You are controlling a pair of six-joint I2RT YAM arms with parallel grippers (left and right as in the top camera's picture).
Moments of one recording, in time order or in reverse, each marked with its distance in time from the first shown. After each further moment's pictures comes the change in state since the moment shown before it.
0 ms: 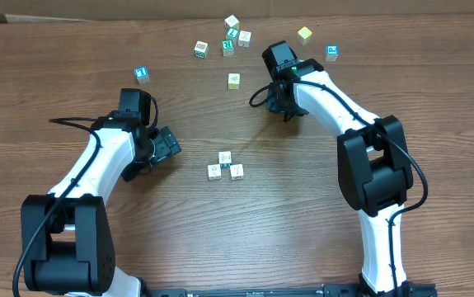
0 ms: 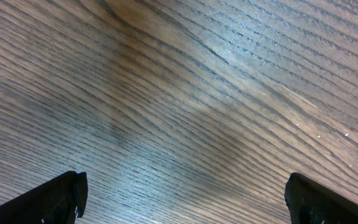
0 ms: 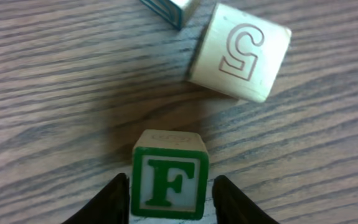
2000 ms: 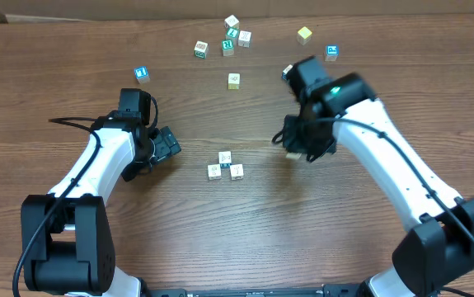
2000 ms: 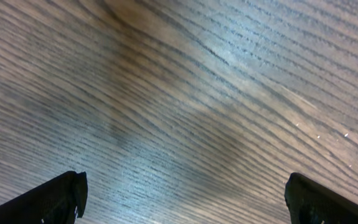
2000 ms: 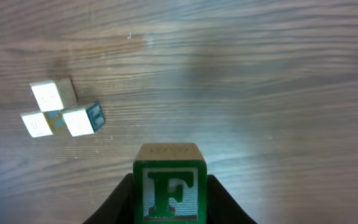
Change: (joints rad) left arm 0.000 0.000 0.000 0.001 0.000 0.000; right arm 0.058 -0.543 -0.275 -0.412 -0.274 0.004
